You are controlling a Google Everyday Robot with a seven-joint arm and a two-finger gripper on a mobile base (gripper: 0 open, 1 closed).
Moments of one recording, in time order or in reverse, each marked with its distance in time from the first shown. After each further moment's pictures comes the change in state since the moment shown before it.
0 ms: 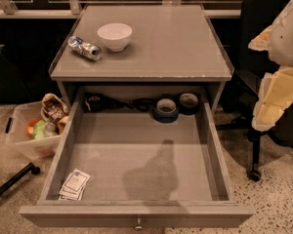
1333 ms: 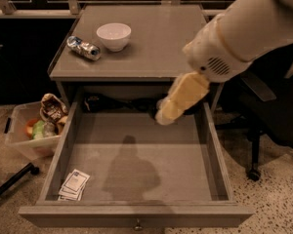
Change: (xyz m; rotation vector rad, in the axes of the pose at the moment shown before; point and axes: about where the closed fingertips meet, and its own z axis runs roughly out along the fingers) arm -0.136 0.015 0.042 -0.020 -0.371 0.145
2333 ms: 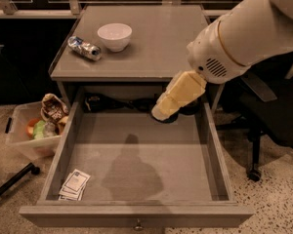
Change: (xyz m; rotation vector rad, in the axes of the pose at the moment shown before) arm -0.008 -0.006 0.005 0.068 -0.051 0.069
